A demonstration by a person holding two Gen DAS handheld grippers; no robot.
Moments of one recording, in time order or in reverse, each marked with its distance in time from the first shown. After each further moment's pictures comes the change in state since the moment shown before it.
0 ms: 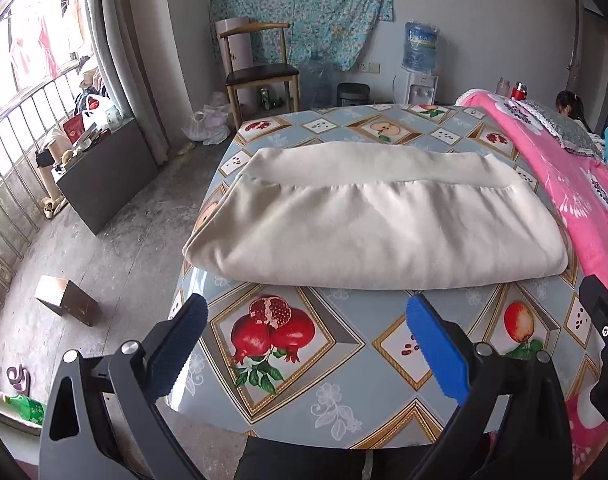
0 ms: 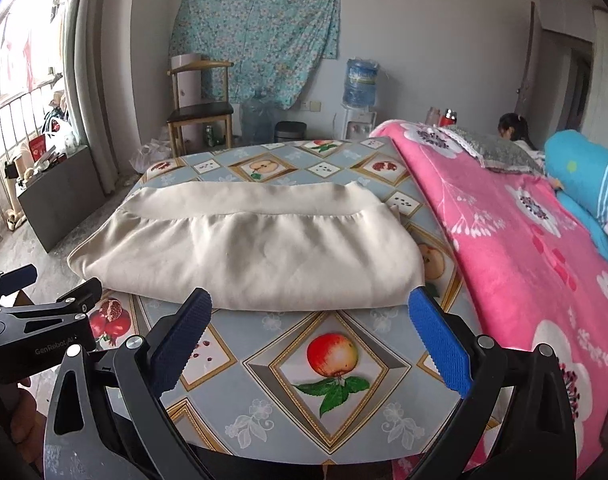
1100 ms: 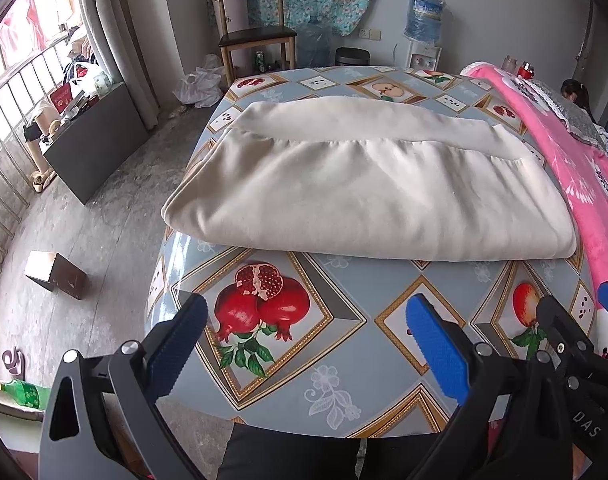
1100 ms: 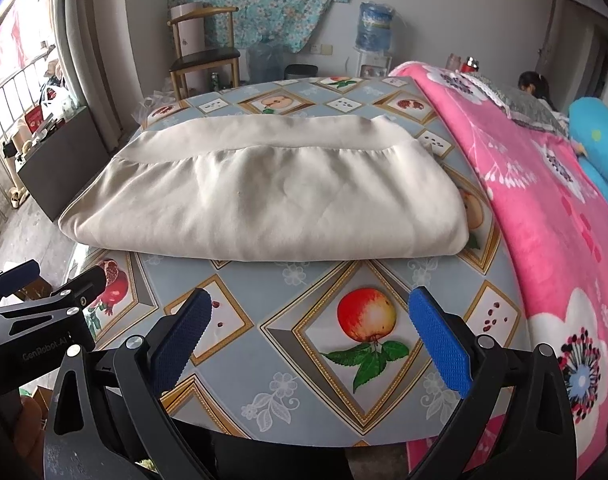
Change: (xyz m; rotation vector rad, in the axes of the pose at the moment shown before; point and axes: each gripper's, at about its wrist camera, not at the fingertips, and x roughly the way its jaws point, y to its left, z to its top) left arm 0.031 0.003 -0.005 -0.021 0.130 -0.032; right arm 0.043 0.020 -0.013 0.008 0.206 0.036
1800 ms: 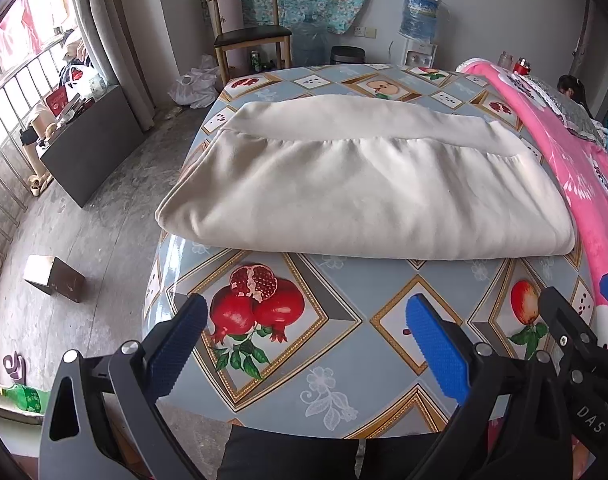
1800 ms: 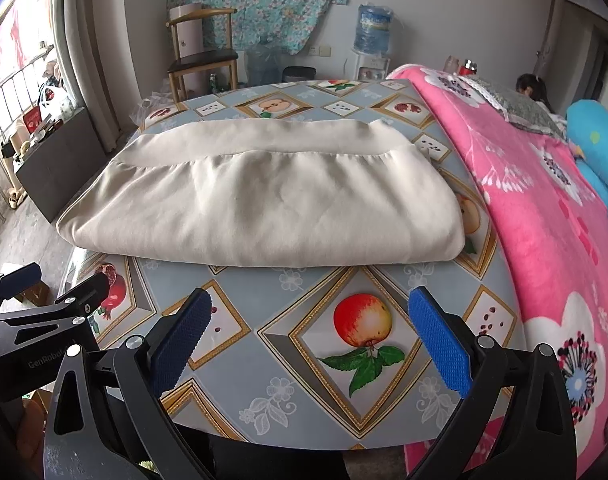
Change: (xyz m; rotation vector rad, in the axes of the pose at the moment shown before) left arm 0.002 -0.004 0.001 0.019 0.001 -0.006; right arm -0.001 0.000 0.004 -0.002 -0.006 -0.011
